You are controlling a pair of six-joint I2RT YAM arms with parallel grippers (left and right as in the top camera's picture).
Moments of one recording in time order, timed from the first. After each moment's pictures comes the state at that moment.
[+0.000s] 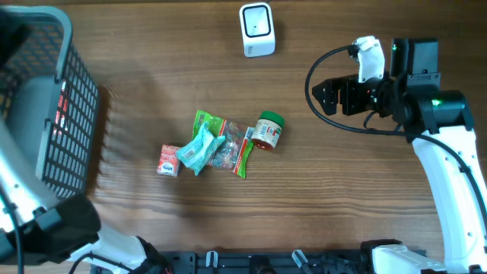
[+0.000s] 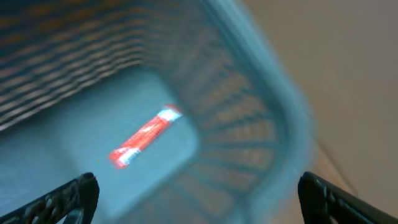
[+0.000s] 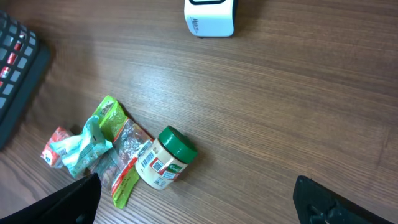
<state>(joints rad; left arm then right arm) 0.54 1.79 2.19 -1.27 -0.01 -0.47 0.08 1.37 1.31 -0.86 -0.42 -0.05</state>
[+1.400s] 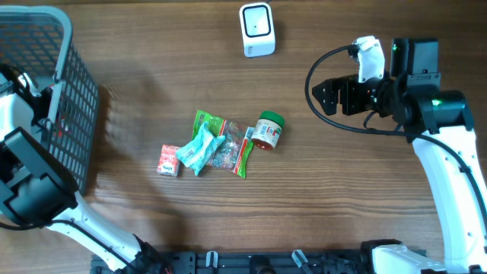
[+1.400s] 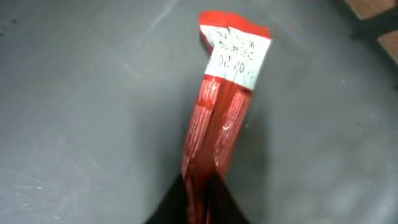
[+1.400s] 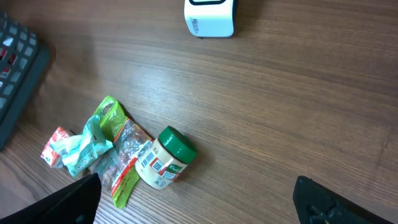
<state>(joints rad) 0.64 2.10 1.51 -0.59 0.10 -0.10 0.08 1.37 1.31 -0.86 -0.42 -0.05</state>
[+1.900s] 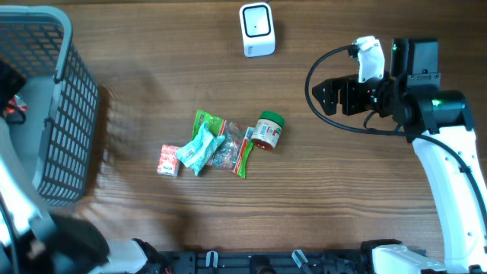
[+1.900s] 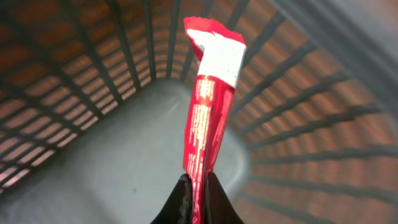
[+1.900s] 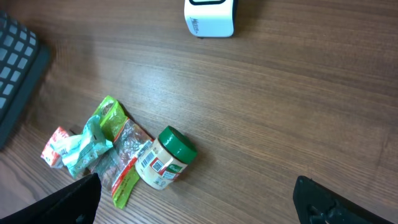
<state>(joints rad) 0.64 1.60 1.61 -0.79 0.06 -0.22 0.08 1.37 1.31 -0.86 -0.42 -0.05</state>
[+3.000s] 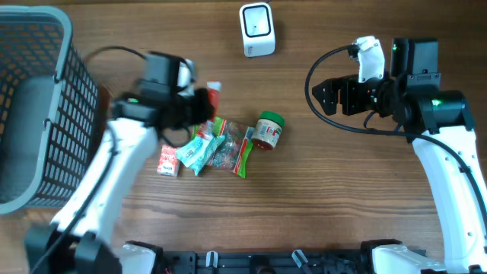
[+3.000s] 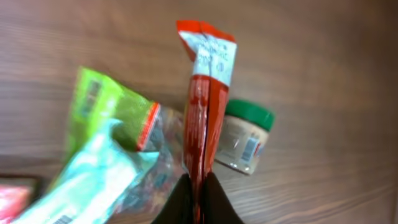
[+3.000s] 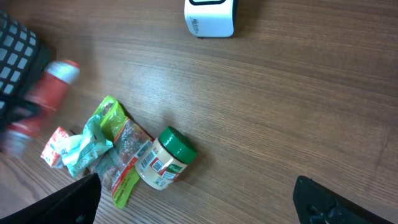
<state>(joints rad) -0.28 1.49 1.16 -0.72 0.32 -0.52 0.08 1.37 1.31 -0.86 -0.42 -0.05</state>
